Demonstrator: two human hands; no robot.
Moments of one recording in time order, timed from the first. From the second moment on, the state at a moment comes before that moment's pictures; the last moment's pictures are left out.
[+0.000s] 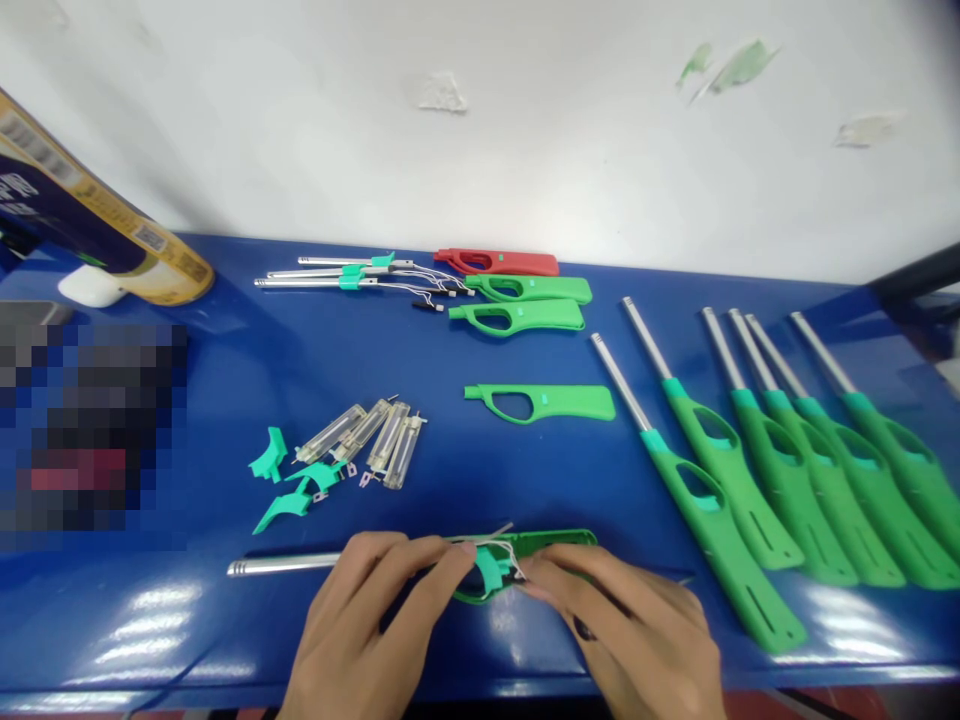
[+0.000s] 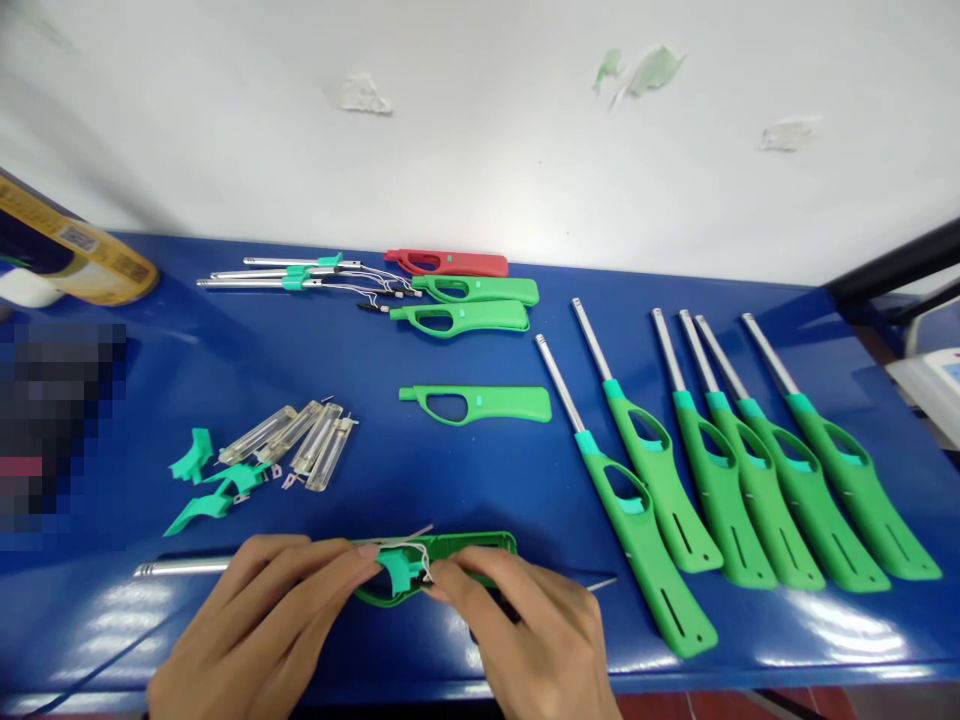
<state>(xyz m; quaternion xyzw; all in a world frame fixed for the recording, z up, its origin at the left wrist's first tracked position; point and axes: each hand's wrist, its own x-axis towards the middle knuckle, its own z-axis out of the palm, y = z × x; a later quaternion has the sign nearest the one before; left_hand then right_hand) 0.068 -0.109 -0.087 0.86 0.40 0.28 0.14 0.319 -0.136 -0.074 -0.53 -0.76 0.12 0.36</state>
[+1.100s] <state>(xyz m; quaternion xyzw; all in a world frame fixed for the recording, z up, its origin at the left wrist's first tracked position) 0.079 -0.106 -0.084 0.87 0.40 0.26 0.12 0.316 -0.131 -0.069 -0.53 -0.76 0.09 0.36</state>
